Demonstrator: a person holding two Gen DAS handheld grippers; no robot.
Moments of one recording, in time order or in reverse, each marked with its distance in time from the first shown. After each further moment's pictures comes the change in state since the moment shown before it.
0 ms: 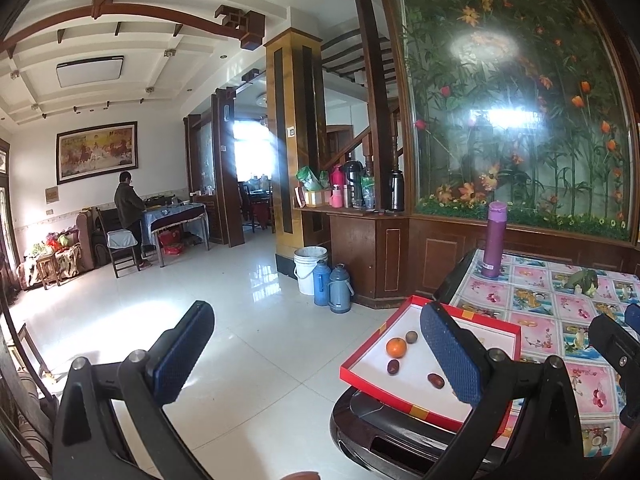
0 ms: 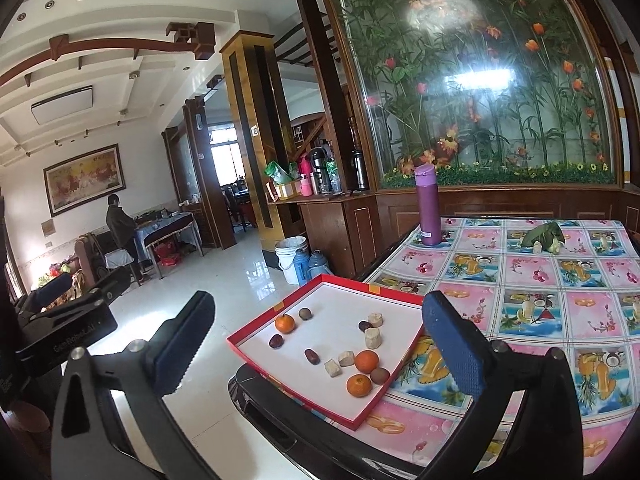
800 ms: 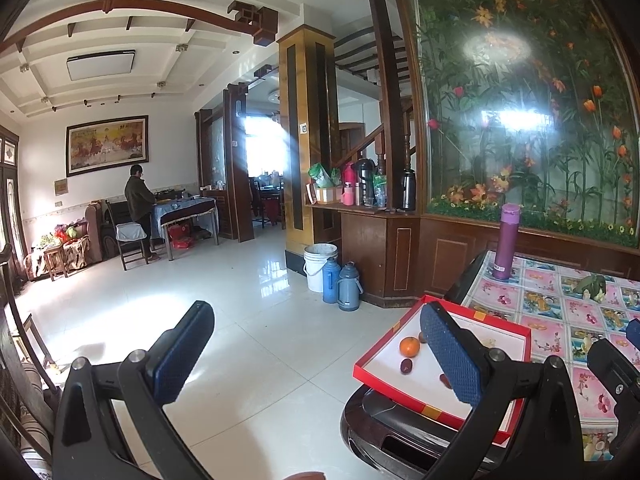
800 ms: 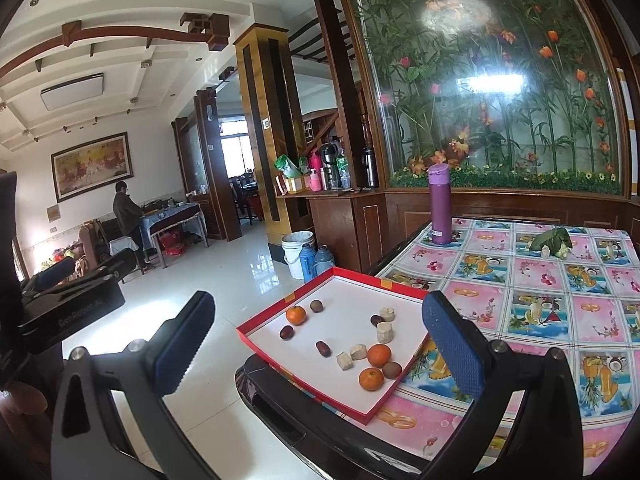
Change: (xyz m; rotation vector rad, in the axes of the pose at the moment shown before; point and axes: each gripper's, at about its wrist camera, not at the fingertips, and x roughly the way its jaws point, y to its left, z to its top) left arm 0.001 0.008 0.000 -0.028 0.008 0.038; right arm 0.005 0.012 -0.010 -0.033 0.020 0.019
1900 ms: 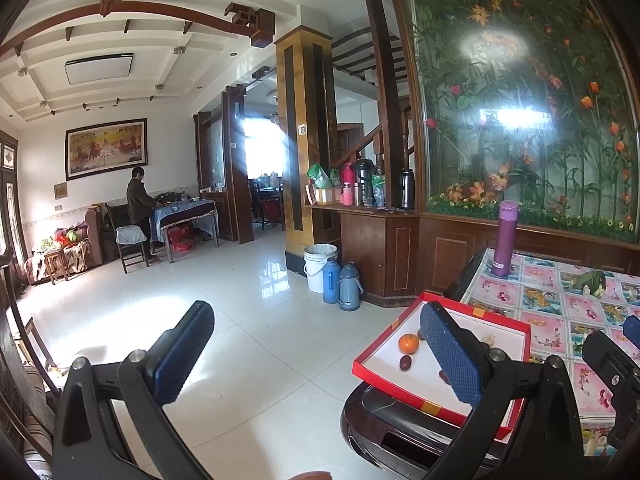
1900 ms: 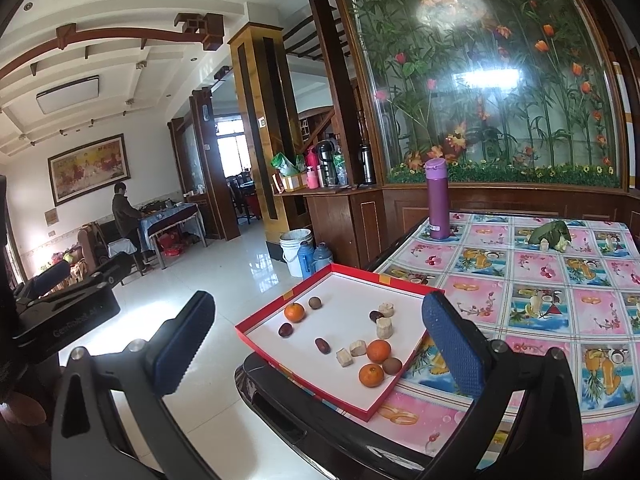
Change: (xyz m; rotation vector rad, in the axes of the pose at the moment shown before) left arm 0.000 0.001 -0.005 0.013 -0.003 -0.003; right arm -0.002 0.001 -0.001 0.013 0.008 -0.003
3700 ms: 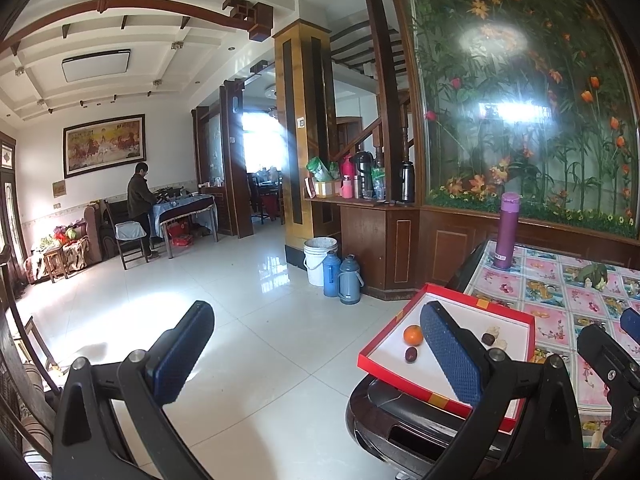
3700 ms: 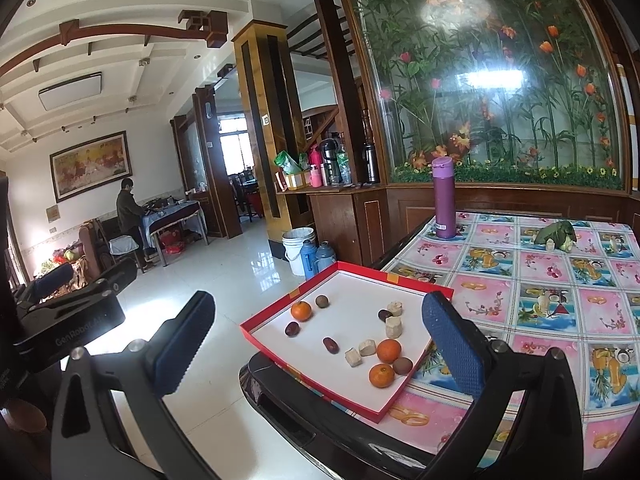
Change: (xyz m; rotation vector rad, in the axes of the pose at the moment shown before) left arm 0.006 0.009 -0.004 0.013 0.020 -0.010; right arm 0.010 0.012 0.000 -0.006 0.005 0.004
